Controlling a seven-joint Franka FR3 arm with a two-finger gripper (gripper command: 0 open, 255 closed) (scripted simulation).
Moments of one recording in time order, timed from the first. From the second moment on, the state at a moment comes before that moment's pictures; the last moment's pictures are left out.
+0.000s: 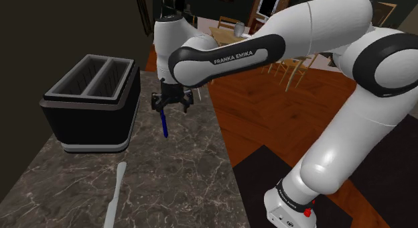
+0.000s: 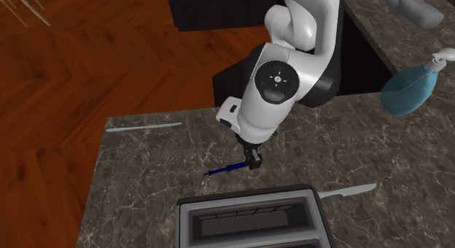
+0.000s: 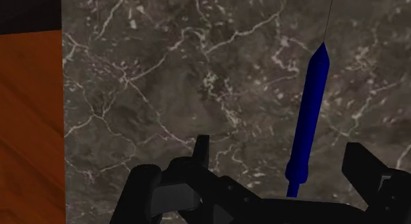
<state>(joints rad) 0.06 0.06 0.51 -2.00 -0.15 1.99 0.99</state>
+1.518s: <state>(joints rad) 0.10 0.24 0.51 -1.94 -0.25 2.07 1.13</state>
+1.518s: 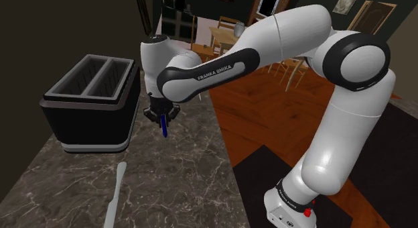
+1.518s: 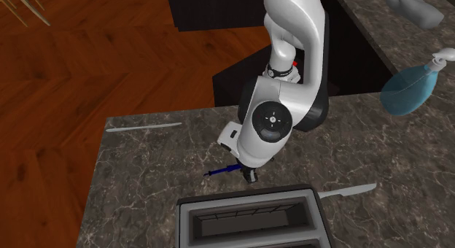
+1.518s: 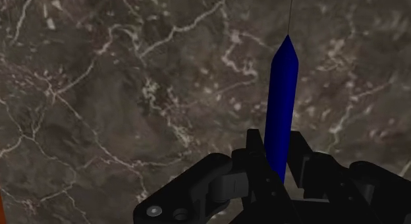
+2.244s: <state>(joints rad) 0.09 0.17 0.52 -1.88 -0.21 1.95 1.09</state>
